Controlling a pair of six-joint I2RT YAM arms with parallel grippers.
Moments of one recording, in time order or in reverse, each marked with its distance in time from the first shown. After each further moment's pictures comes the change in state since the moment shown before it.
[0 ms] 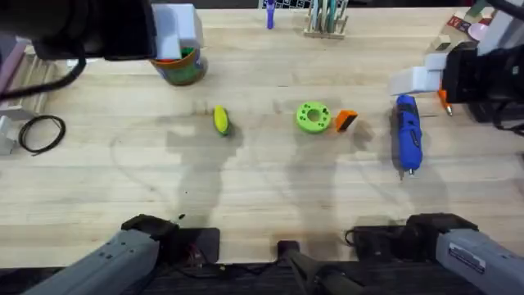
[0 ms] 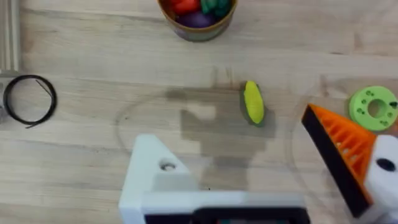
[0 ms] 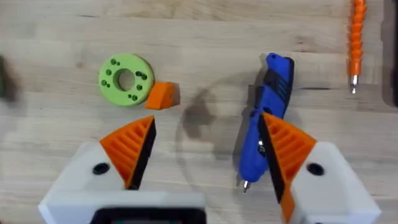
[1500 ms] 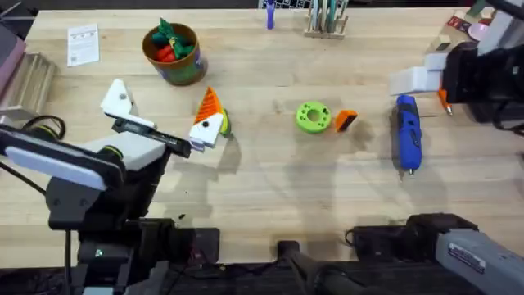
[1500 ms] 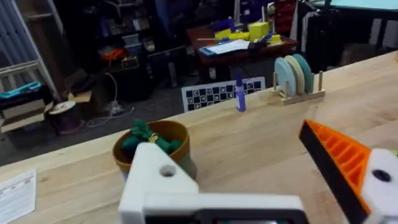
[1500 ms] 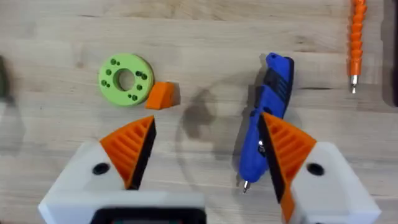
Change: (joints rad) left arm 0.262 -1.054 -1.446 1.411 0.510 0.439; right arm 0.000 0.000 0.000 0.000 0.000 0.000
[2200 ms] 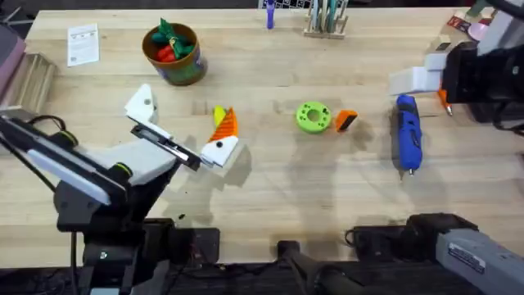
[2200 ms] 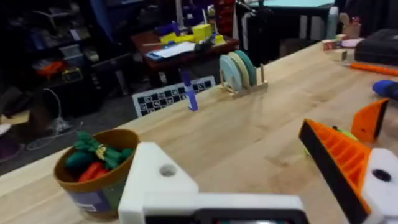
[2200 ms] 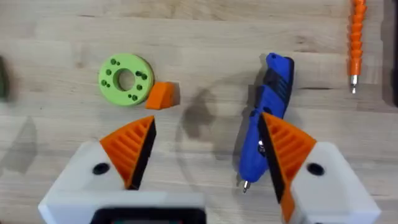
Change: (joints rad) left arm 0.017 -0.072 -0.037 -0.044 0.243 0.012; right arm 0.000 0.000 0.000 0.000 0.000 0.000
